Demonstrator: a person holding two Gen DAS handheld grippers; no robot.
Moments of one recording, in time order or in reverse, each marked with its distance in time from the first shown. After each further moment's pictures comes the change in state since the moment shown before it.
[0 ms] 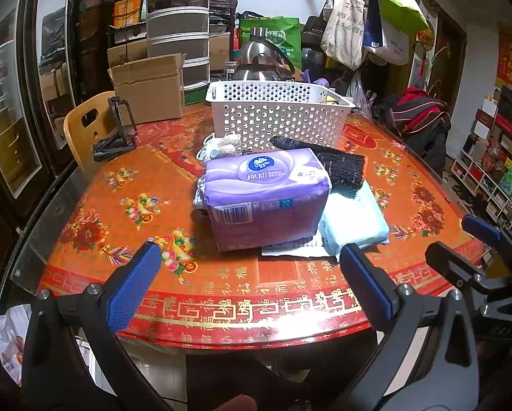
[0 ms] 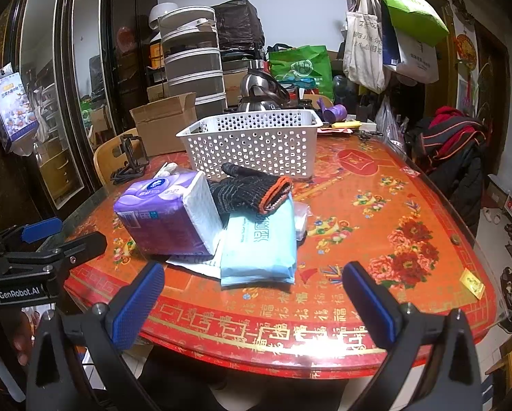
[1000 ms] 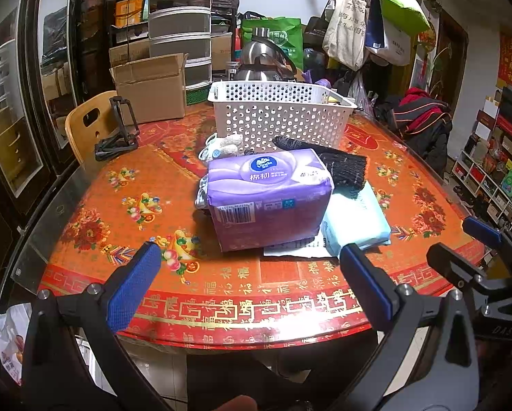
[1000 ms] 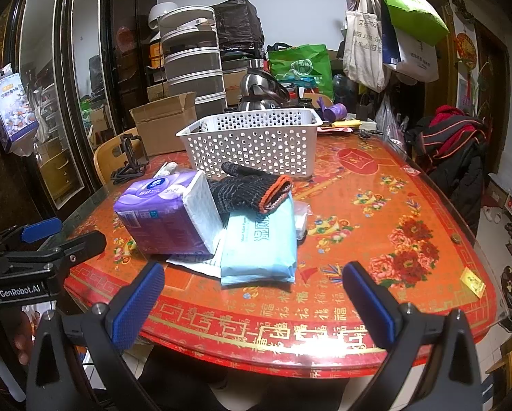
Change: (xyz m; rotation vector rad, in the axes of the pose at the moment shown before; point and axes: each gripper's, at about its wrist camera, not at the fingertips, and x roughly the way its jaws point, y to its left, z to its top) left arm -0.001 0.001 0.001 0.001 -0.001 0.008; right arm 0.000 0.000 0.000 0.003 0.003 0.002
